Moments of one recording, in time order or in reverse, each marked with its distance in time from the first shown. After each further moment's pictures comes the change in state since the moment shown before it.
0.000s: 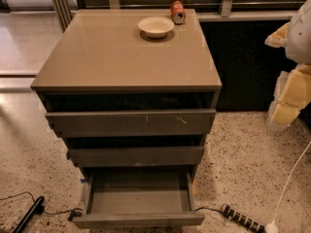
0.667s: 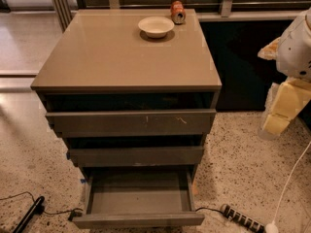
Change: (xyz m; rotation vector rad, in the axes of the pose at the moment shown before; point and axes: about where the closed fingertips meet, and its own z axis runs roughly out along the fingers) arm 0.000 0.008 0.024 -0.037 -0.023 0.012
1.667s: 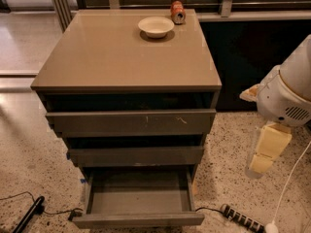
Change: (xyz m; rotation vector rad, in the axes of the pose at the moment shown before) arm 0.009 0.054 0.067 -0.158 -0.029 -0.006
